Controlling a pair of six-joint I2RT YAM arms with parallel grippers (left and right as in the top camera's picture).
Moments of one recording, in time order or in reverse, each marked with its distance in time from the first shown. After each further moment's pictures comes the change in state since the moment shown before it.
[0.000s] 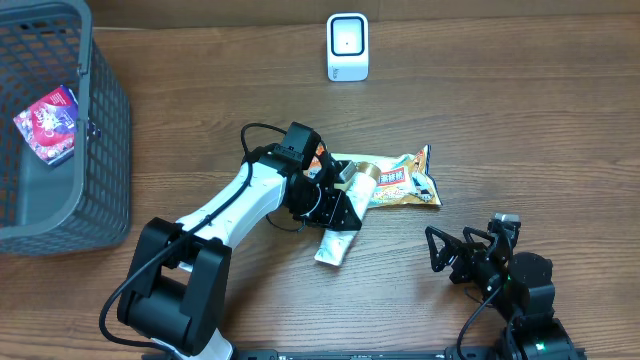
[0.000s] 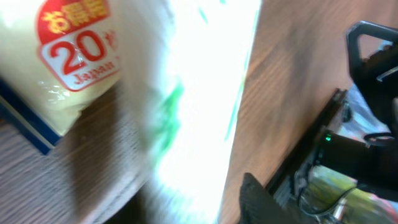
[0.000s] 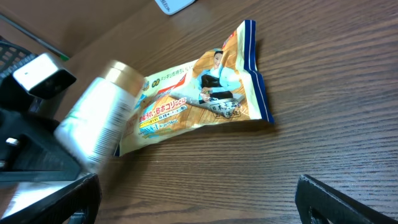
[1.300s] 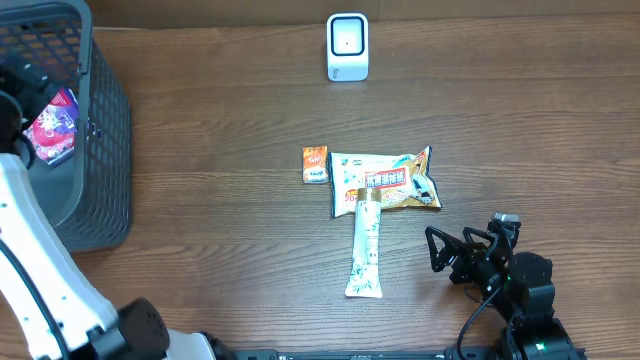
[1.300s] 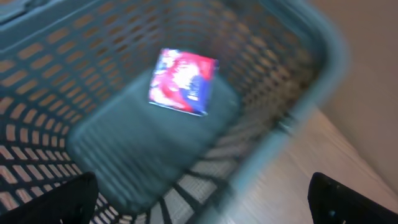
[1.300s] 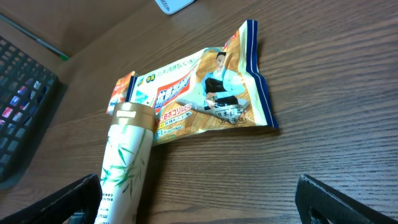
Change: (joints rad) left arm 0.936 -0.134 1.006 -0.515 -0.854 -0.339; right arm 0.000 0.000 0.000 -0.004 0.000 0.000
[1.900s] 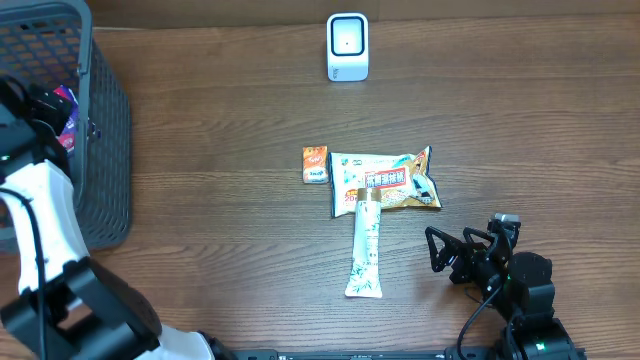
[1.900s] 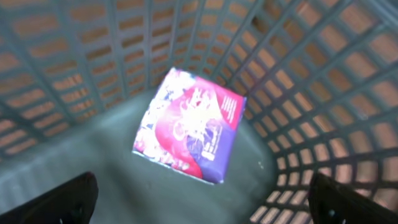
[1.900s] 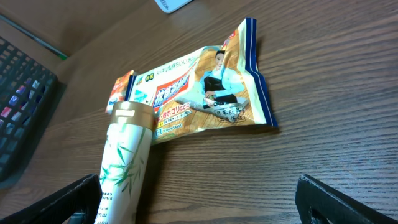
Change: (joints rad) left arm 0.075 0.058 -0.710 0.931 -0.028 -0.062; right arm 0.000 0.000 0.003 -0.013 0.000 0.000
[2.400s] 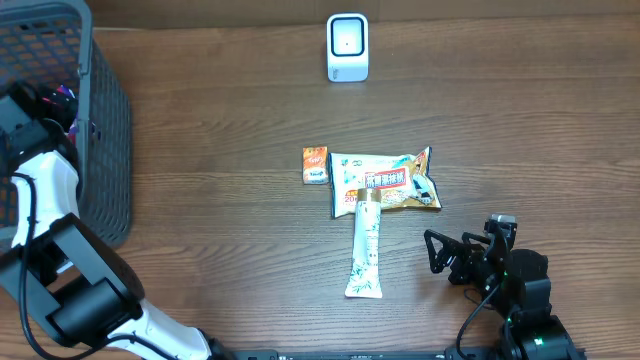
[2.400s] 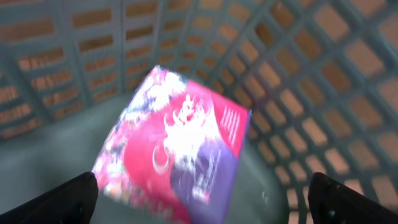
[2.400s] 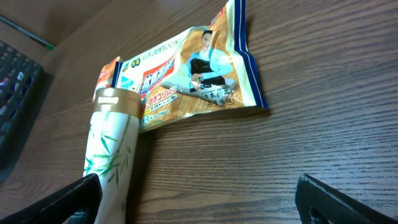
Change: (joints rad) left arm 0.026 0.203 0.013 0.220 0.047 -0.069; right arm 0.000 0.066 0.001 -0.002 0.001 0.000
